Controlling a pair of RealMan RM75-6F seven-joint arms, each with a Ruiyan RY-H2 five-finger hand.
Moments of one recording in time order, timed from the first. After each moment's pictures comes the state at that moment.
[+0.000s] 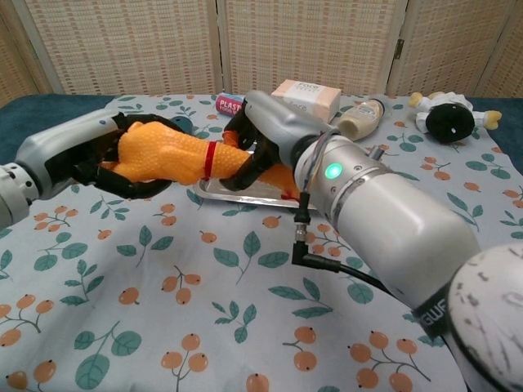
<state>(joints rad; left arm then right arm) -0.55 -1.56 -0.16 -1.62 1.34 1.14 -0.26 0.83 -1.98 0.37 -1.60 -0.90 1.21 -0.56</state>
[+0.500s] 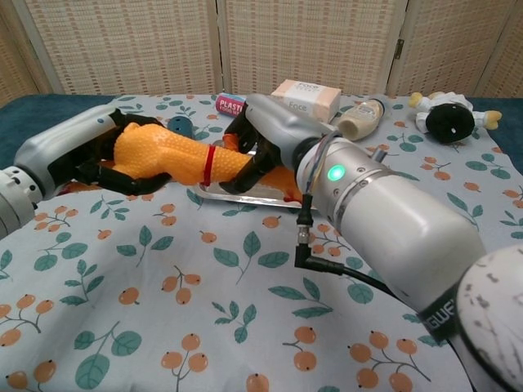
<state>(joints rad) -0.53 -1.60 -0.16 -1.61 1.34 1.17 -0.14 0.82 -1.97 0.37 -1.62 -0.89 1.21 -0.56</state>
